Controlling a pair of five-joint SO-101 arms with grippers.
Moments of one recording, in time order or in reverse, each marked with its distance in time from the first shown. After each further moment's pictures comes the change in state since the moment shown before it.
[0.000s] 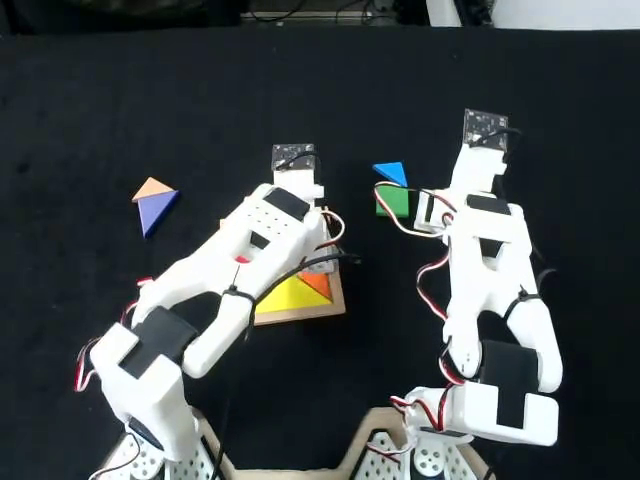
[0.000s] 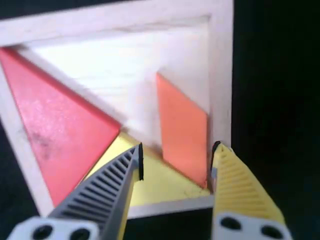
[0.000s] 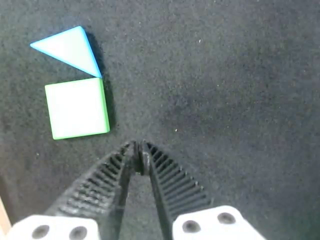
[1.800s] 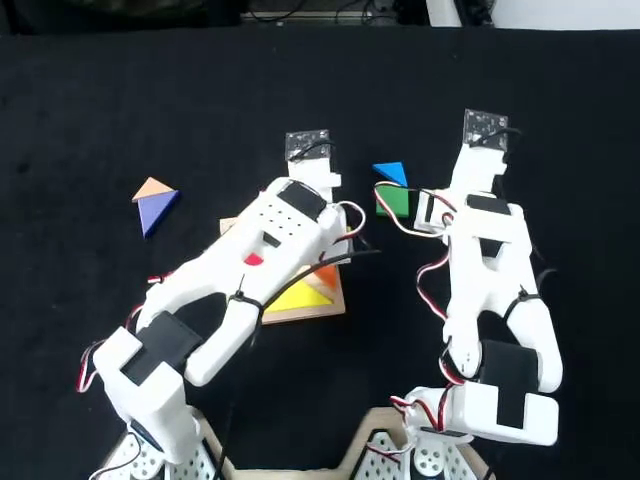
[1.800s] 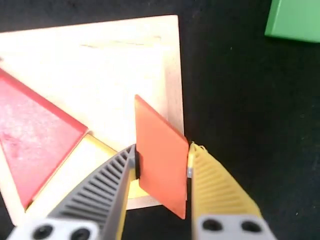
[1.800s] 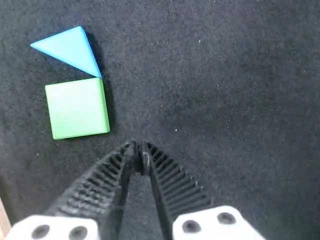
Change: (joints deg) left arm 3.3 -0.6 -6.0 1.6 5.9; right arm 0.0 0.0 0.0 0.0 0.0
